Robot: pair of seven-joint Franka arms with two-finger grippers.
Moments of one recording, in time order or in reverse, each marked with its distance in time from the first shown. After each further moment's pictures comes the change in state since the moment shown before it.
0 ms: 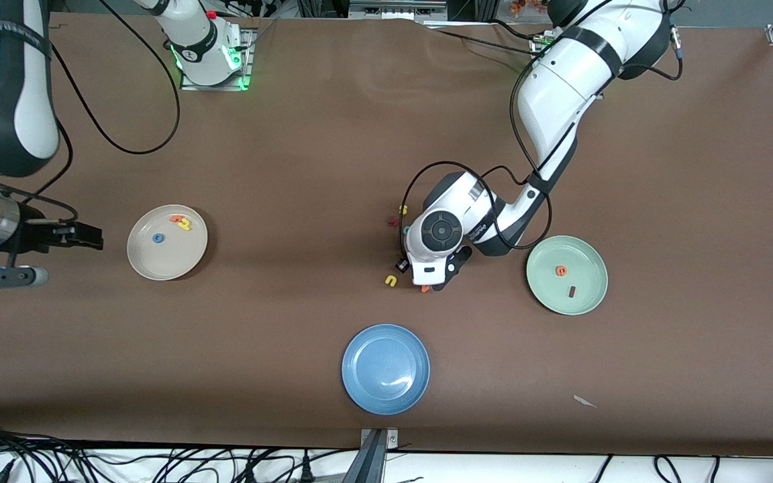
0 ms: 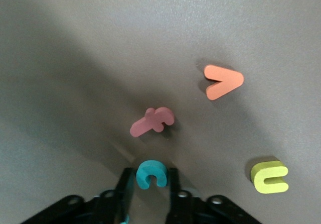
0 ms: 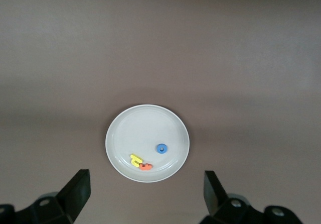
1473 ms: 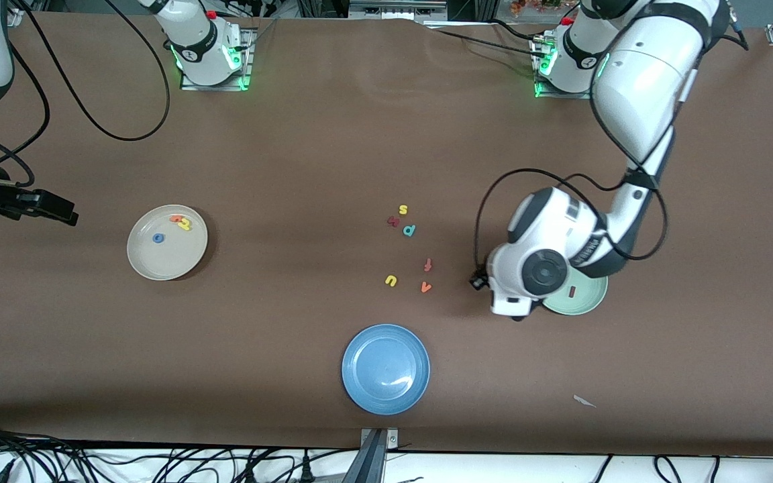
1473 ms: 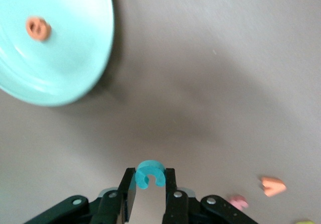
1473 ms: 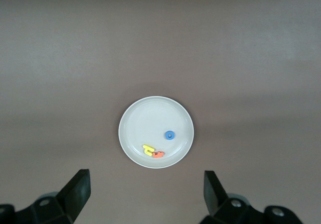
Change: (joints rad) left arm 0.260 -0.132 0.006 0.034 0.000 -0.351 0.393; right arm -0.255 -0.135 0.295 -0.061 -0.066 -0.035 0.205
